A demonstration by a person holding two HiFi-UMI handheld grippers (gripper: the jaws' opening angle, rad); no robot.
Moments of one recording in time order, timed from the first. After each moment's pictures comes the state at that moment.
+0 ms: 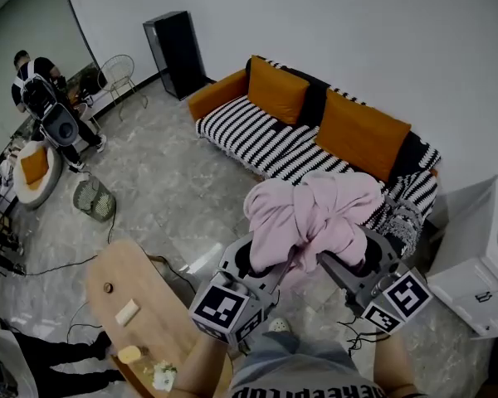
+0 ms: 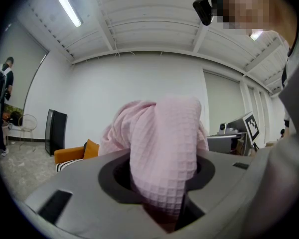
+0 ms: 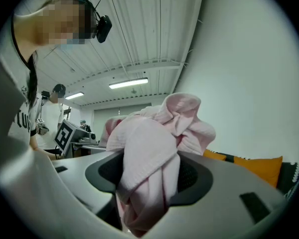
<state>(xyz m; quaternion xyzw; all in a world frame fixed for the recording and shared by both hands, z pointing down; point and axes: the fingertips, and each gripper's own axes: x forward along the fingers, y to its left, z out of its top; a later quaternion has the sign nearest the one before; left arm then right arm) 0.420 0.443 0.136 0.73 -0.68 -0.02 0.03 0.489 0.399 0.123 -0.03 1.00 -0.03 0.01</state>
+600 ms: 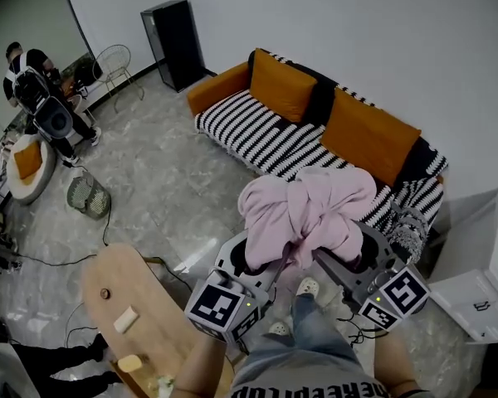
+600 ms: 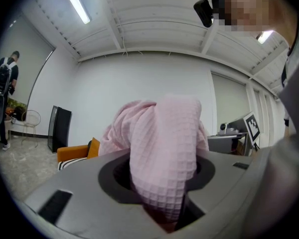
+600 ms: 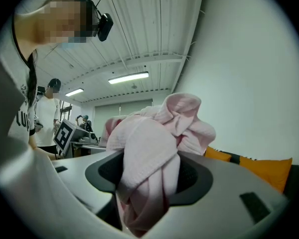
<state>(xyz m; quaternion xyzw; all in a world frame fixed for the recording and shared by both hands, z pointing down) 0.333 0.413 0.145 0.71 -0.70 -0.04 0.05 0.400 0.367 0.130 -0.02 1.00 -0.02 -0.01</state>
